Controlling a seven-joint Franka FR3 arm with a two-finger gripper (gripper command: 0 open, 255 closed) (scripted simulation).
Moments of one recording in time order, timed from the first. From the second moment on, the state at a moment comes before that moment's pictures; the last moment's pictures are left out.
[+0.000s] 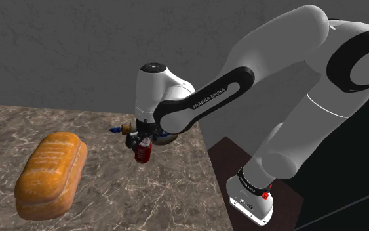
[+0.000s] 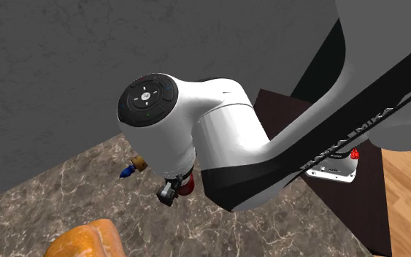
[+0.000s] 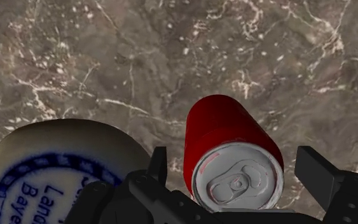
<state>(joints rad) 0.13 -0.01 0.52 -2.43 0.00 2.41 0.68</state>
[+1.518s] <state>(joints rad) 0.14 -0.06 0.52 -2.41 0.03 2.36 0.65</state>
